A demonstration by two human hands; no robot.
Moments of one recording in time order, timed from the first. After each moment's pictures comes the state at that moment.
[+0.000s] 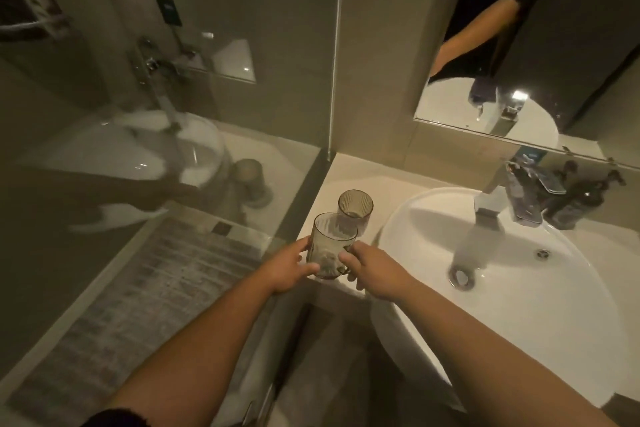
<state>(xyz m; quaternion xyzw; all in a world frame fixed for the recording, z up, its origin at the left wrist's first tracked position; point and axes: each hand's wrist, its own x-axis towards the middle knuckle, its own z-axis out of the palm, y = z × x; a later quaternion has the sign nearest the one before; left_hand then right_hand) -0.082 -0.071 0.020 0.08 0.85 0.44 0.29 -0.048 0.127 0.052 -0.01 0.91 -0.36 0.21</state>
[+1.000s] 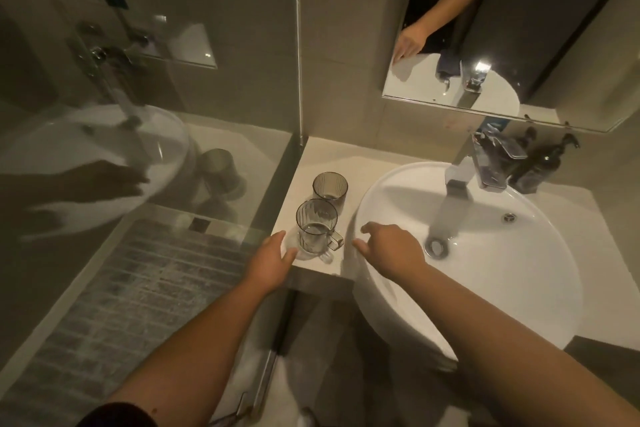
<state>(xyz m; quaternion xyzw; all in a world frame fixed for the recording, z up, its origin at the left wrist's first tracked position) -0.074 -0.055 -0.033 0.03 0.92 0.34 0.18 -0.026 0.176 0.043 0.06 0.99 -0.13 0.06</state>
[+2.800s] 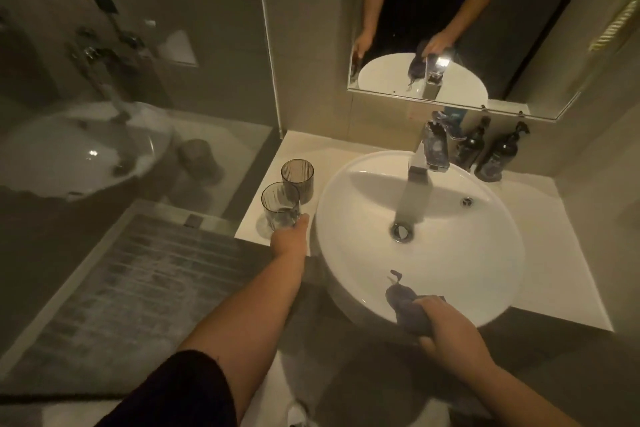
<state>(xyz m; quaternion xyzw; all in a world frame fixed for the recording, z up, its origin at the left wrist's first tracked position) -0.031 0.075 -0.005 -0.31 0.73 0.59 0.14 0.174 0.291 0.030 0.09 0.96 -0.24 0.15</state>
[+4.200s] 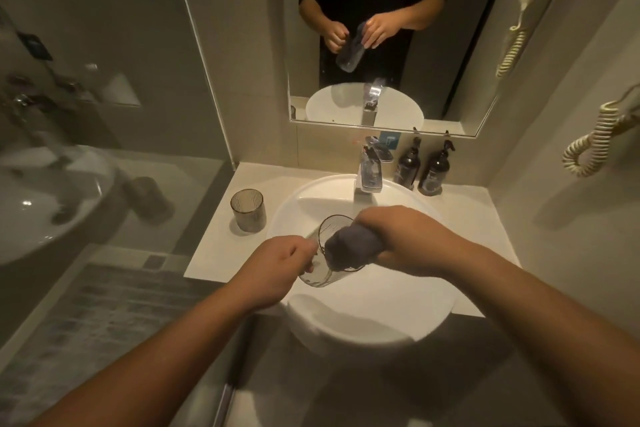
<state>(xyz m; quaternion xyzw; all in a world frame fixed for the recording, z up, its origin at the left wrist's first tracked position) 0.041 0.109 0.141 0.22 0.86 0.44 0.16 0.094 0.328 0.207 -0.12 0.98 -0.17 0.05</state>
